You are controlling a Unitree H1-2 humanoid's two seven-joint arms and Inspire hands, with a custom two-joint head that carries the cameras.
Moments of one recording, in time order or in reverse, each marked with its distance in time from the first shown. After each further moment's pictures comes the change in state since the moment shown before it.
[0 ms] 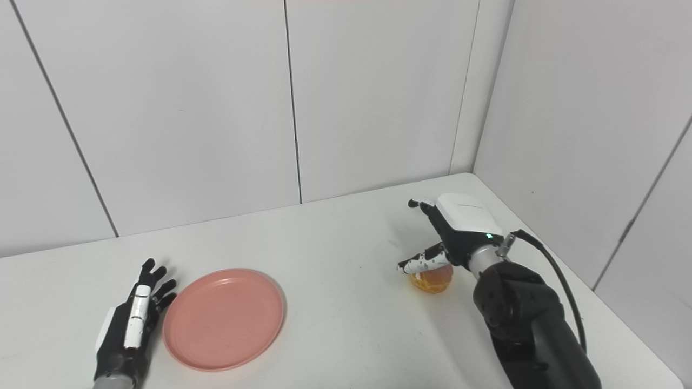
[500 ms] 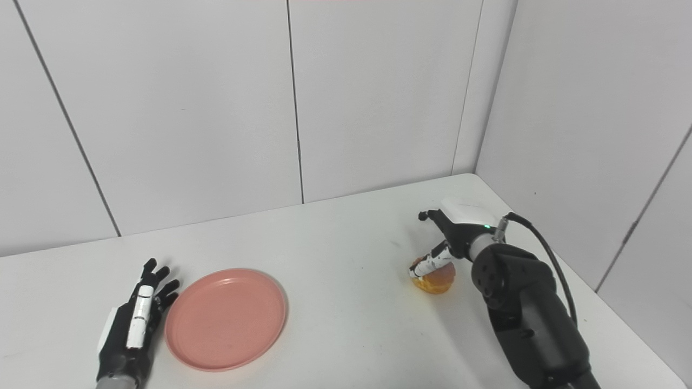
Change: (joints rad) left arm 0.003 -0.012 0.000 0.000 0.000 -0.009 0.003; right arm -0.077 -0.015 -0.013 0.126 -0.066 0.000 0.142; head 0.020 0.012
